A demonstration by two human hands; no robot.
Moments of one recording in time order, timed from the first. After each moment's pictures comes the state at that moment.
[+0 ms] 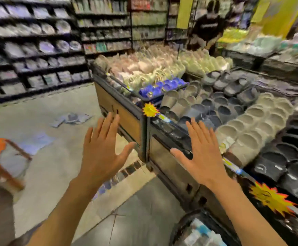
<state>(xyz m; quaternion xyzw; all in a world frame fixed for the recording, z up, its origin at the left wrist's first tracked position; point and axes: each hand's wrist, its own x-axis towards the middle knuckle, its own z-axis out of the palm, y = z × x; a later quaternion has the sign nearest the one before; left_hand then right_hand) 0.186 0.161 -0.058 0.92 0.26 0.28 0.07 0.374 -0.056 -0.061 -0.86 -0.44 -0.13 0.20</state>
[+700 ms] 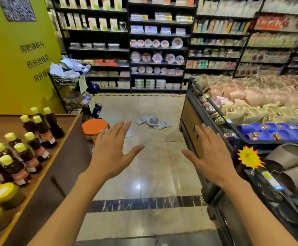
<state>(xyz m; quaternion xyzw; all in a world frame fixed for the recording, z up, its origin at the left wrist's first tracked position) 0.035 0.360 -0.034 0.82 0.50 0.27 0.04 0.337 0.279 -0.037 -0.72 -0.66 -0.04 0.21</state>
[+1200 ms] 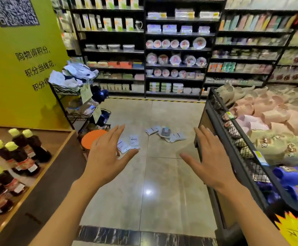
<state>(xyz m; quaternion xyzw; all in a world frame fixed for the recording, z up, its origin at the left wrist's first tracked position) 0.141 0.607 -0.031 0.77 0.56 0.28 0.06 0.456 0.560 -0.031 -0.66 -0.71 0.01 0.26</state>
